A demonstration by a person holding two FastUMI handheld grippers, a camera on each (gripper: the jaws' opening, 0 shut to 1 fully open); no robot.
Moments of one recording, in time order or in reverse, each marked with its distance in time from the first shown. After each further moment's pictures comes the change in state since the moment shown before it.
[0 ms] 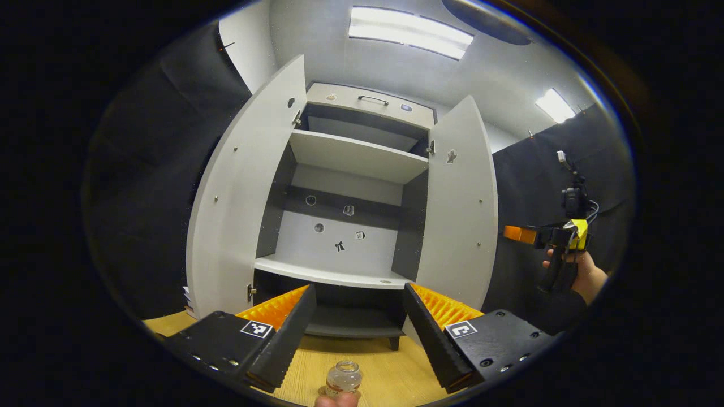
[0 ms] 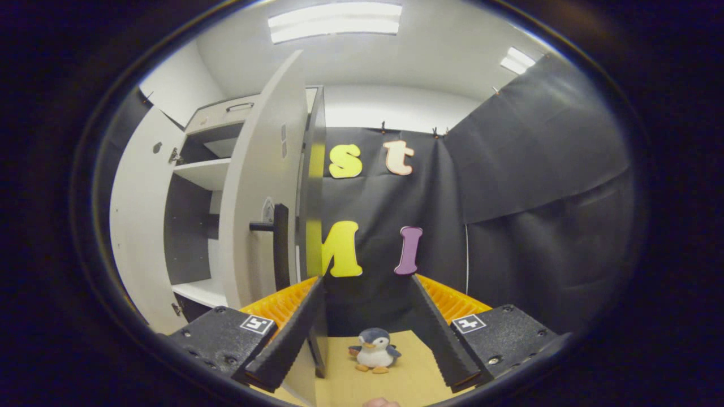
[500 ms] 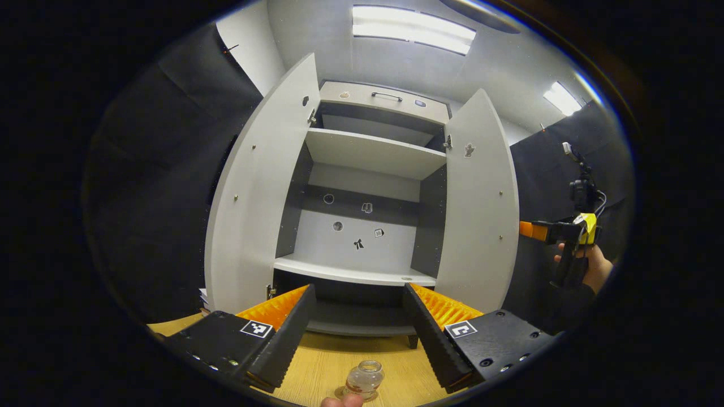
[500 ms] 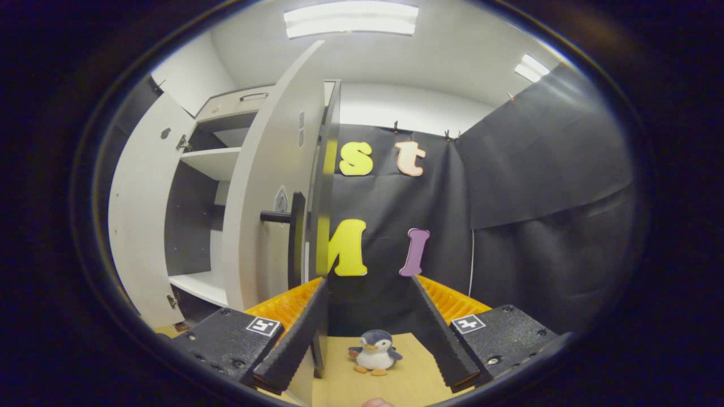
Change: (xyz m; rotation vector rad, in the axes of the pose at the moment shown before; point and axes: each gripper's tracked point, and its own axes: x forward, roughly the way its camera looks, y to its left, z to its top) left arm 0.002 0.030 -0.005 0.036 0.003 0.088; right arm 0.003 0.016 -0.002 -0.087 -0.015 0.006
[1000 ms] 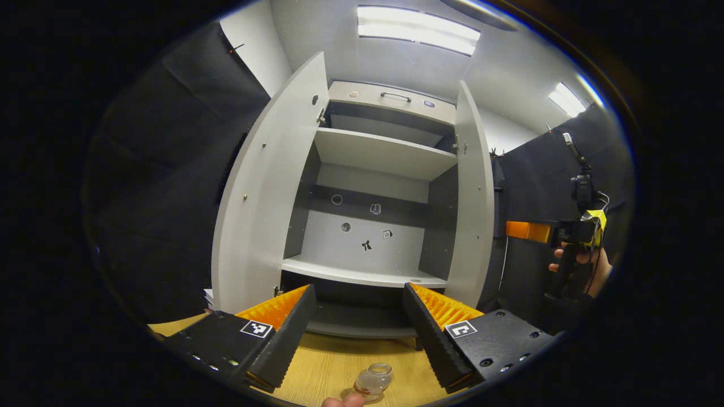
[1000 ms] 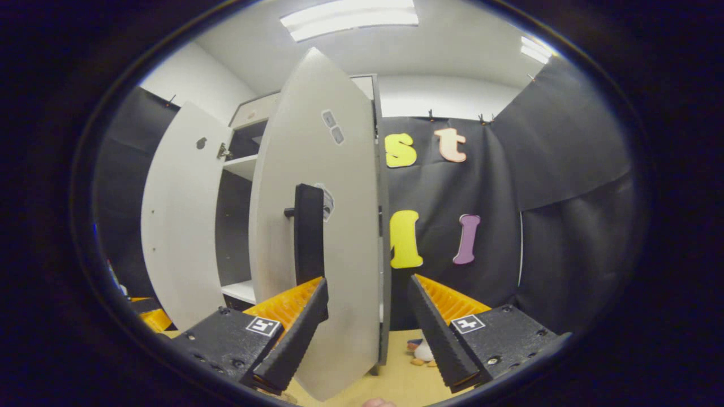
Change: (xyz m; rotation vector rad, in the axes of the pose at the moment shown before) left arm 0.001 0.010 0.000 -0.013 -0.004 0.049; right arm -0.010 0.116 -0.012 0.103 0.050 0.239
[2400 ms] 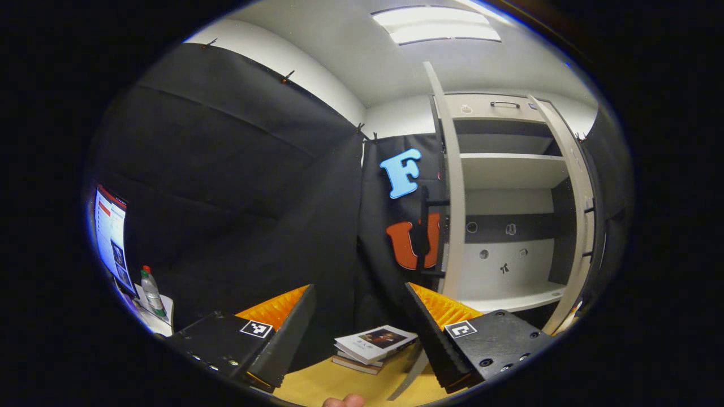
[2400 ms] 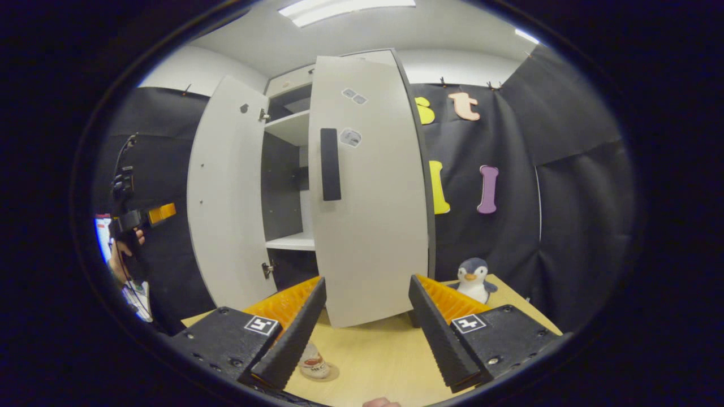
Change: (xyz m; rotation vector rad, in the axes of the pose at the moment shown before) left arm 0.011 0.275 0.111 0.171 -0.107 0.525; right arm -0.102 0.058 -0.126 0.041 0.178 0.063
